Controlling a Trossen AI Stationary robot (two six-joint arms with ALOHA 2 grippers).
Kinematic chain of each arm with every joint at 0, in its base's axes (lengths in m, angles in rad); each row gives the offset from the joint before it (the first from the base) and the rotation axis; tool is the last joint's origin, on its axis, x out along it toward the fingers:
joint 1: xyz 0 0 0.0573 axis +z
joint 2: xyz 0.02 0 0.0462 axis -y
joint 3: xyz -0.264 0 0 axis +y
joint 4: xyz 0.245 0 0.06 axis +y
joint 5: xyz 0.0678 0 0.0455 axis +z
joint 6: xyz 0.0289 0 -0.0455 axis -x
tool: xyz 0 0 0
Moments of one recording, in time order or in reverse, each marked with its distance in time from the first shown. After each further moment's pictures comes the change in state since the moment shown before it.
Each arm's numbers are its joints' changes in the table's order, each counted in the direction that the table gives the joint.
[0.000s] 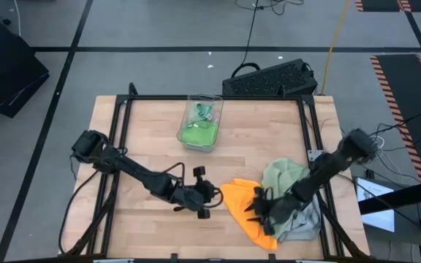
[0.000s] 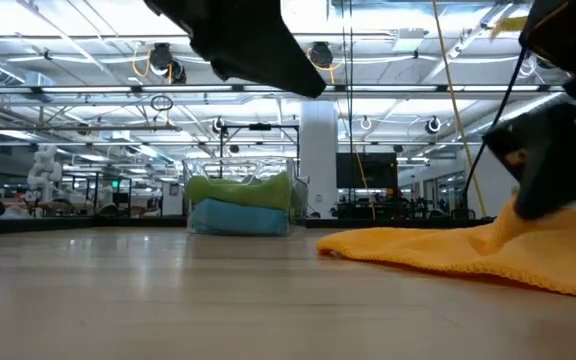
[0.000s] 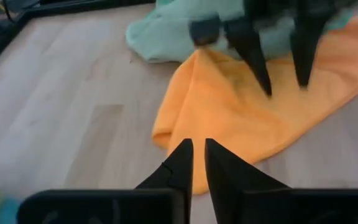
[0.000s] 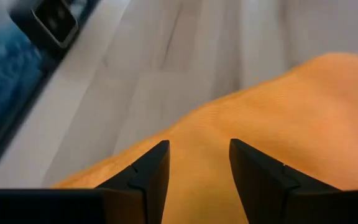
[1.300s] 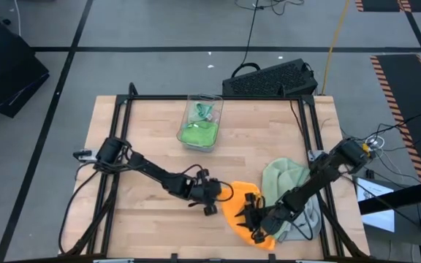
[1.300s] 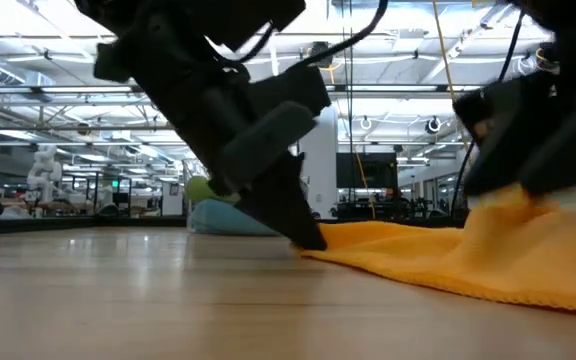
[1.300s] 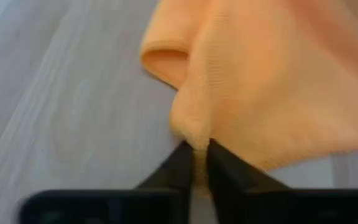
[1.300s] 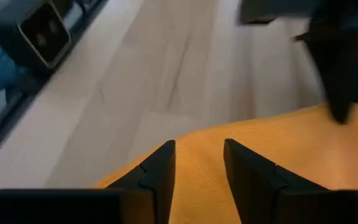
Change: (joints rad) left arm 0.089 -0.252 -0.002 -0.013 -0.183 0.196; right arm 0.009 -0.124 -0.171 0.027 -0.099 0.132
